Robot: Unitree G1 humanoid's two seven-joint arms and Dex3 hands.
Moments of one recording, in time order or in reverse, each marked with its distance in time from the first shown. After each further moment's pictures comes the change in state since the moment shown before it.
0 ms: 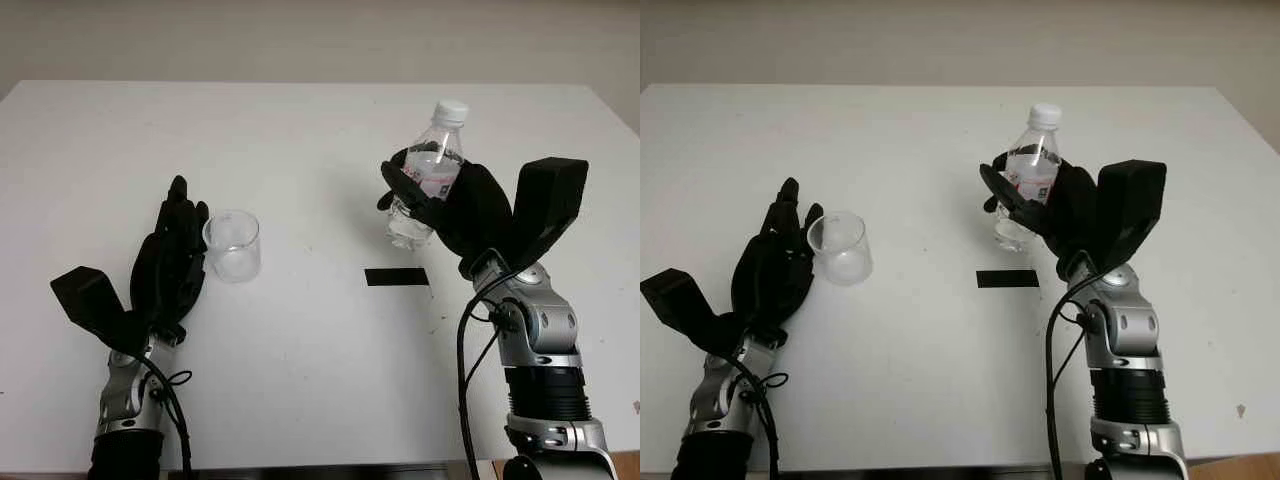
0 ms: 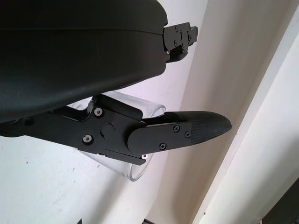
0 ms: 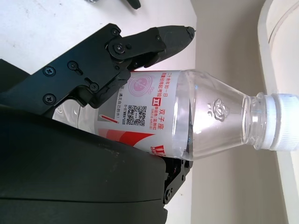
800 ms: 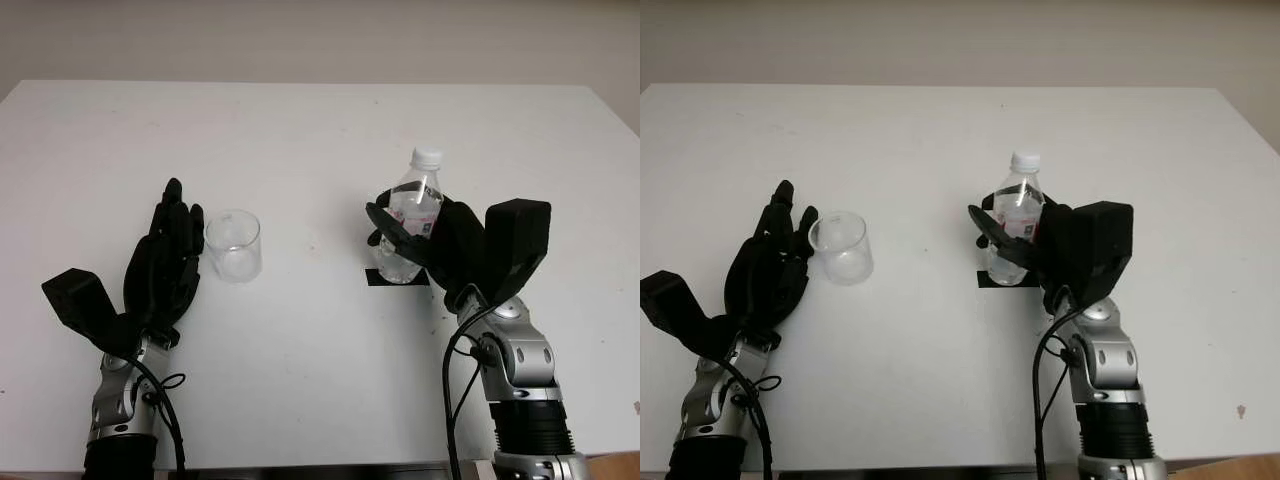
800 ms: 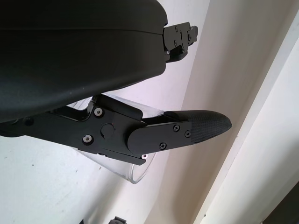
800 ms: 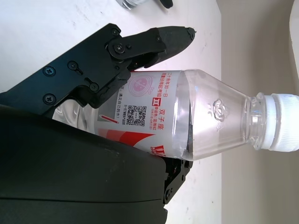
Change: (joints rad) left arm 0.015 0.014 0.015 -0.034 -0.007 0.036 -0.005; right arm 0.151 0.069 0.044 -0.038 -0.073 -0.046 0.001
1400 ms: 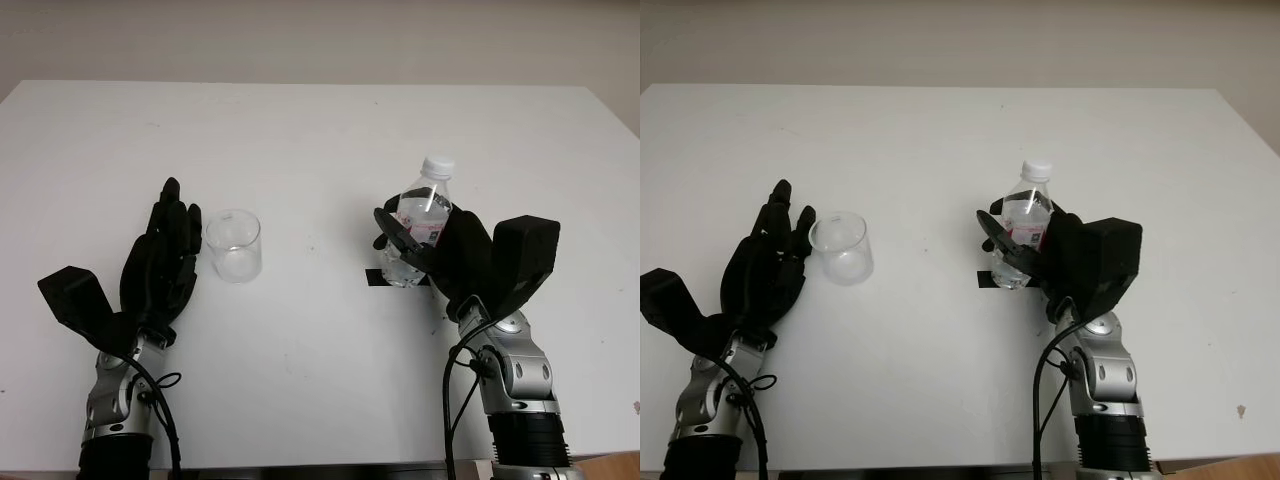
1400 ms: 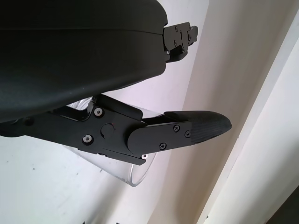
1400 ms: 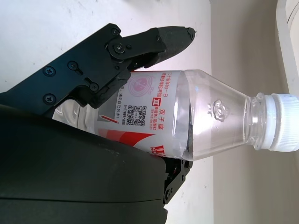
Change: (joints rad) left arm 0.001 0.014 0.003 -0.005 0.001 0.012 0.002; right arm 0.014 0.016 -0.027 0.068 -0.015 -0.135 -0.012
